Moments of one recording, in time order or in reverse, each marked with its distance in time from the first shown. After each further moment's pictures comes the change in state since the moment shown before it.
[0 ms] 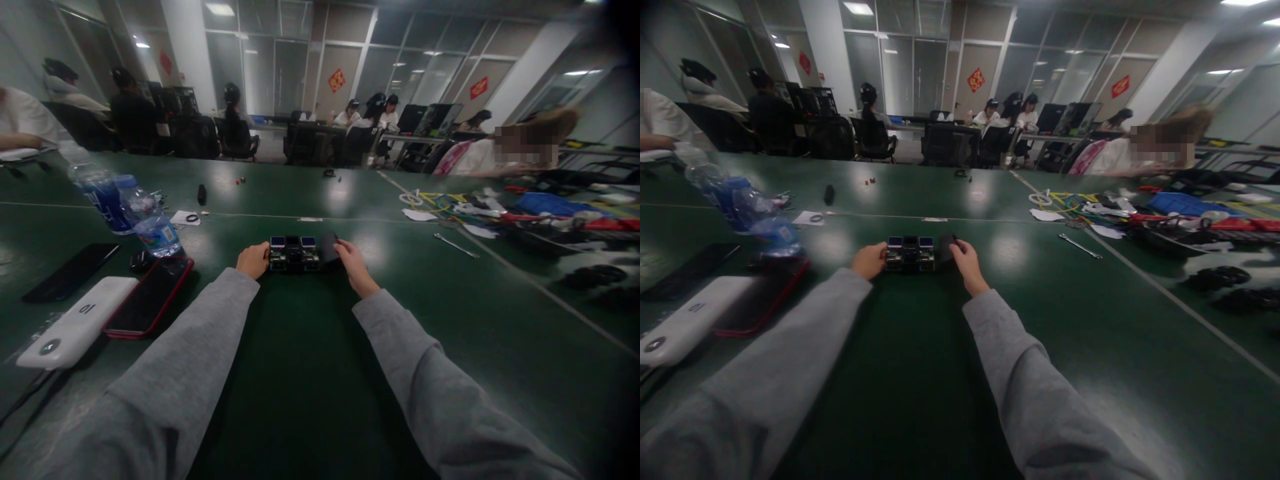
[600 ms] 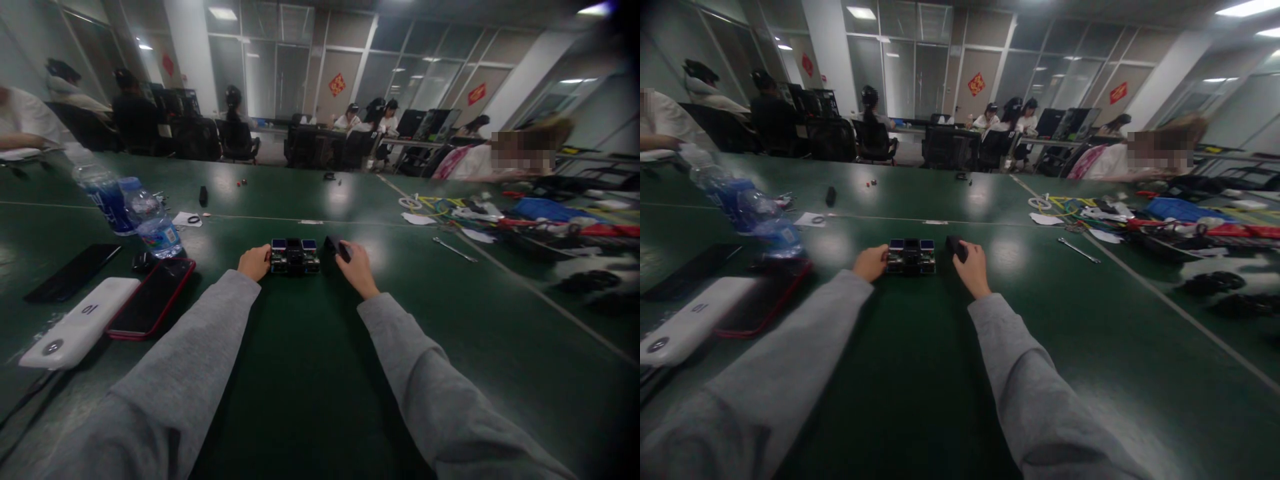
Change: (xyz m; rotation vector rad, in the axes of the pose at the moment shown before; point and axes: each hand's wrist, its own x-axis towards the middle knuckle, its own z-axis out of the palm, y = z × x) left_hand 0.002 -0.002 0.004 0.005 0.021 0.012; right_hand -0.003 0.000 -0.023 -0.552 0.086 -0.397
